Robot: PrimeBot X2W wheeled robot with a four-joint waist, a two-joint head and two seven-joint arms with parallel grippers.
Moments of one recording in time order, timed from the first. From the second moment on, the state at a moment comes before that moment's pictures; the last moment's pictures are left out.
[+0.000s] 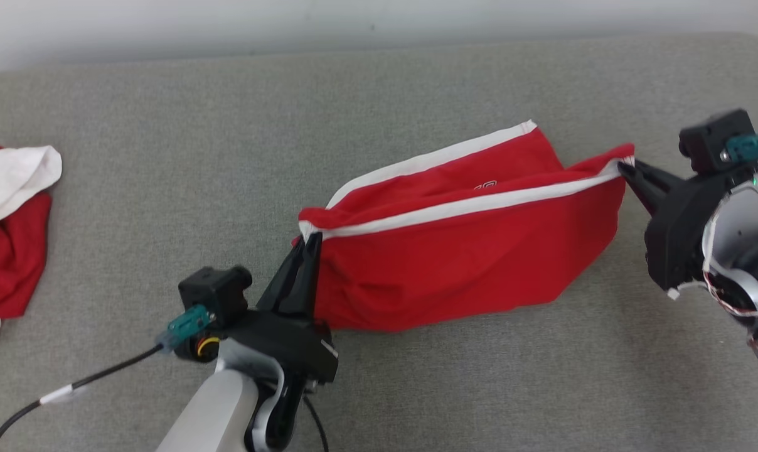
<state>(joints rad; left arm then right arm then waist) -0.43 0.12 -0.43 0.30 -0.65 -0.02 -0.14 -0.61 -0.58 0.36 0.13 0.47 0.13 0.56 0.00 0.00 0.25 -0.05</state>
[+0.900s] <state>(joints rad) -0.67 0.06 -0.49 0.46 -0.63 0.12 -0.17 -0.95 -0.49 0.51 0.61 0.46 0.13 0.30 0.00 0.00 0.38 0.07</state>
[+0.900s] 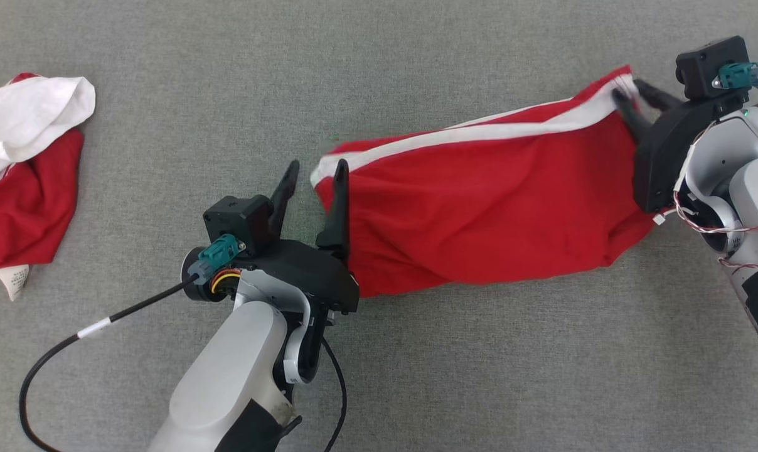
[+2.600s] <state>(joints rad) -0.03 0.05 -0.13 -0.04 -0.23 -0.02 -0.26 -0.86 -0.46 0.32 0.87 0.64 0.13 0.41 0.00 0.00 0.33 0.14</state>
